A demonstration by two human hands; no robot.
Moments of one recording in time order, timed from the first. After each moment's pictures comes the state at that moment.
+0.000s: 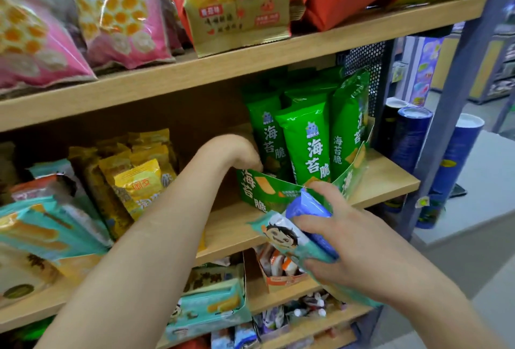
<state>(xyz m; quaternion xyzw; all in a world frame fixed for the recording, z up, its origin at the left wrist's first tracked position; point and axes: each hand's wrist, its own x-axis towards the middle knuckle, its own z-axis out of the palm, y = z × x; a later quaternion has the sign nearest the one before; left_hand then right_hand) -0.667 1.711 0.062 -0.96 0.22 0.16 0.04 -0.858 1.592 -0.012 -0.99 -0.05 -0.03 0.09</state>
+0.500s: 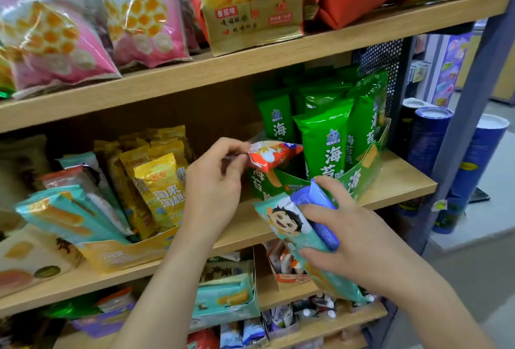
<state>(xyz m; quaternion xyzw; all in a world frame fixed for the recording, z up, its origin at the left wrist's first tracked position) -0.739 1.778 0.011 -0.81 0.26 -0.24 -0.47 -0.849 1.592 -0.028 -0.97 -0.07 -0.08 0.21</state>
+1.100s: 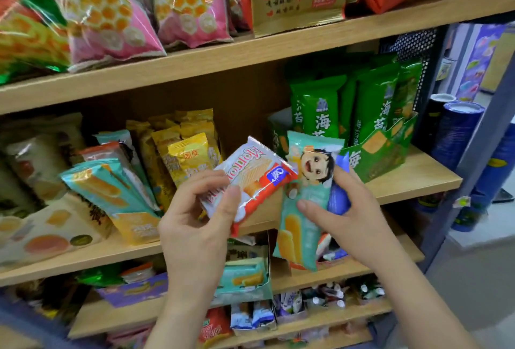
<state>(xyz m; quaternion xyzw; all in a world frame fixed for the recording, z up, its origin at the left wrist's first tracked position) -0.816 1.833 -0.015 -0.70 0.13 -0.25 -0.66 -0.826 1.630 -0.048 -0.76 -0.06 -0.21 0.61</state>
